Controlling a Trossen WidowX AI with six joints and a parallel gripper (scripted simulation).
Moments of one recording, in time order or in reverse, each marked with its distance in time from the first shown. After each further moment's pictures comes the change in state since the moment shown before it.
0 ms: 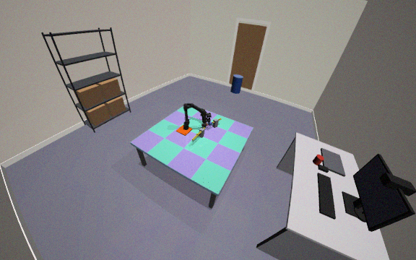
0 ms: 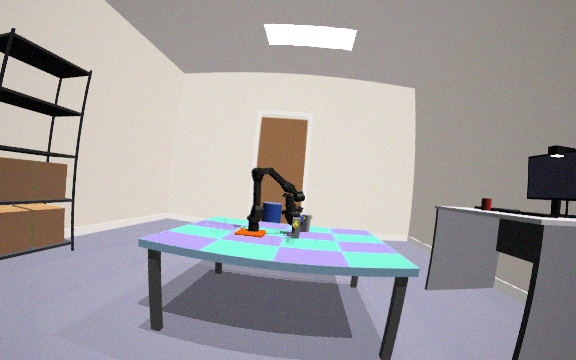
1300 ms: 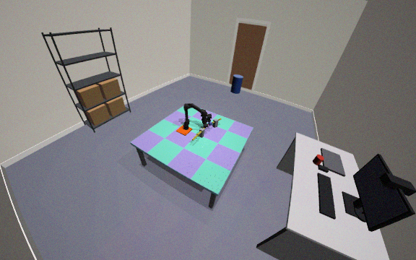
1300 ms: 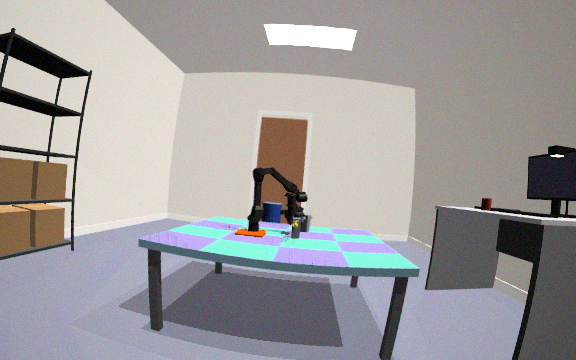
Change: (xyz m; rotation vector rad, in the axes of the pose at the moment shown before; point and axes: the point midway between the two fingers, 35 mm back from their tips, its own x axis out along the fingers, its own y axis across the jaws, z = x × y) arm -0.001 -0.014 0.002 -0.278 0.027 0.040
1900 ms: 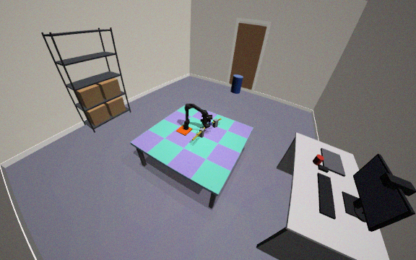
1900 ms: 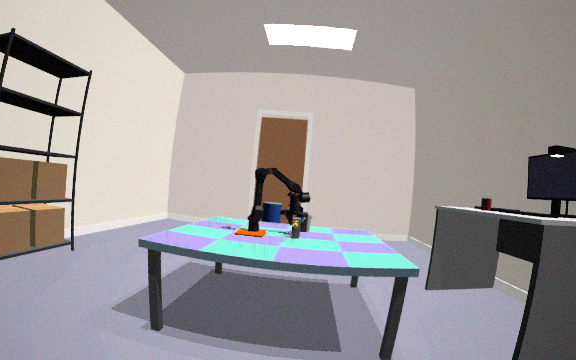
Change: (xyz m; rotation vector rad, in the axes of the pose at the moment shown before) arm -0.002 -0.014 0.002 -0.299 0.037 0.031
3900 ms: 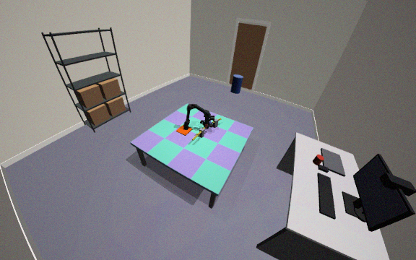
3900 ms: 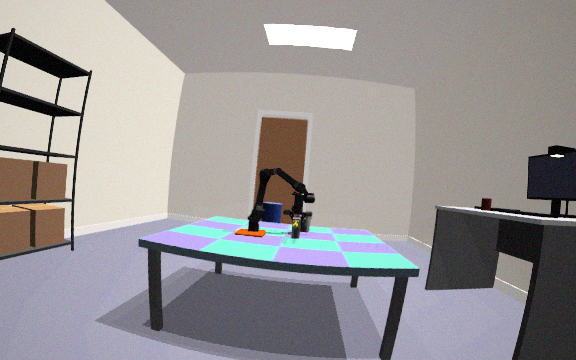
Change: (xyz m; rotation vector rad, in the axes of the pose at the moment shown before) arm -0.003 -0.024 0.006 -0.530 0.081 0.019
